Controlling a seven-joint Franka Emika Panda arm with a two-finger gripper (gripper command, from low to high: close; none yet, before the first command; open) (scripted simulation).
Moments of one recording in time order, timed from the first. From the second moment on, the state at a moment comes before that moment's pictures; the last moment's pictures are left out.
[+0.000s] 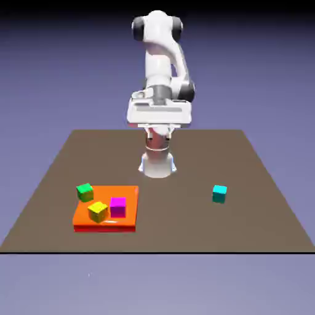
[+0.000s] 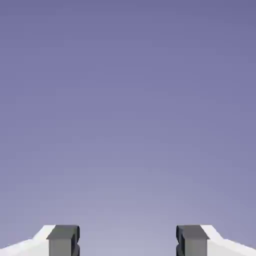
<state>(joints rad) 0.01 -0.53 0.03 -2.79 0.02 3.00 0.77</state>
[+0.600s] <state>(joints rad) -0.05 0.13 0.42 -2.54 0.31 2.38 1.13</state>
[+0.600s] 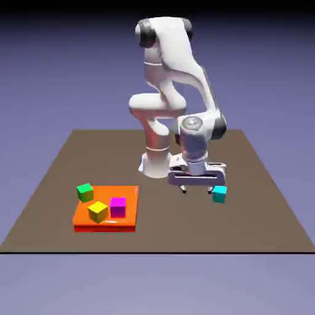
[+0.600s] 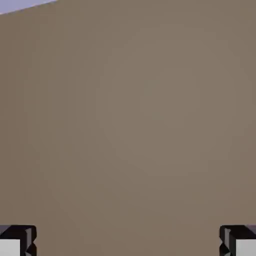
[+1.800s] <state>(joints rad) -0.08 0.38 0.52 -2.40 0.35 2.10 1.18</state>
